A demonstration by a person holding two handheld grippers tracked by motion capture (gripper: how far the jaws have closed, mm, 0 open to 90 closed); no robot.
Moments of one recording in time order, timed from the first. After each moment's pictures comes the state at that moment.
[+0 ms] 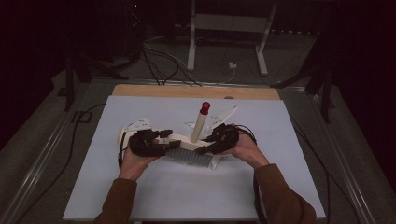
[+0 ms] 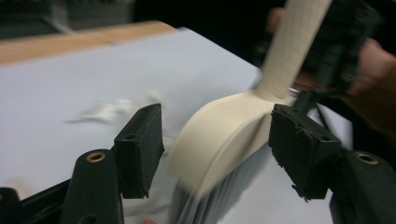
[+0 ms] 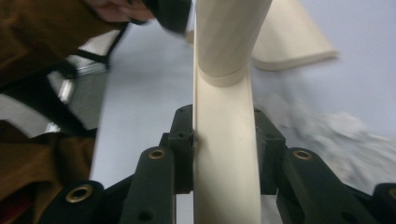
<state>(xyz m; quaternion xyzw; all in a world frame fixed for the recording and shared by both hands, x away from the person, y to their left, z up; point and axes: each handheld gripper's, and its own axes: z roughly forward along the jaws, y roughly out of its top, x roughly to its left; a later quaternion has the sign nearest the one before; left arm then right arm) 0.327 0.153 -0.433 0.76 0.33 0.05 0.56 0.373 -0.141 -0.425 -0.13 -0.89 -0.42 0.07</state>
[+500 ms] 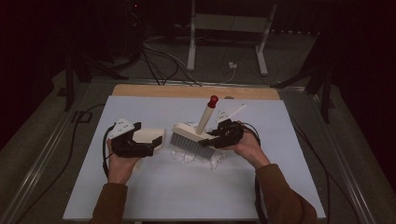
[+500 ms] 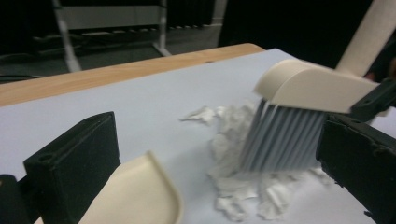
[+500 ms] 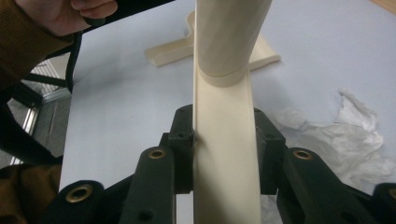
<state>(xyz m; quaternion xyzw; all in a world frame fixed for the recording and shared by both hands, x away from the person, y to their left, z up) 0.309 0.191 -0.432 0.72 0.41 0.21 0.51 0.378 -0.153 -0.422 -0.18 -0.88 -0.44 0.03</state>
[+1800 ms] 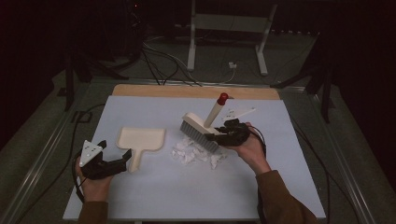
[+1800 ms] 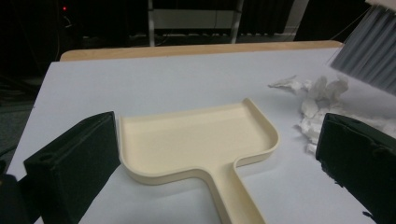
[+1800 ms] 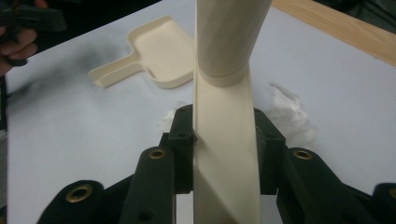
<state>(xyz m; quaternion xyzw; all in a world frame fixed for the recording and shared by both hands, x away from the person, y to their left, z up) 0.260 0.256 -0.475 0.67 0.50 0.29 0.47 0.363 -0.166 -0.416 -0.29 -0.85 -0.44 -0.06</state>
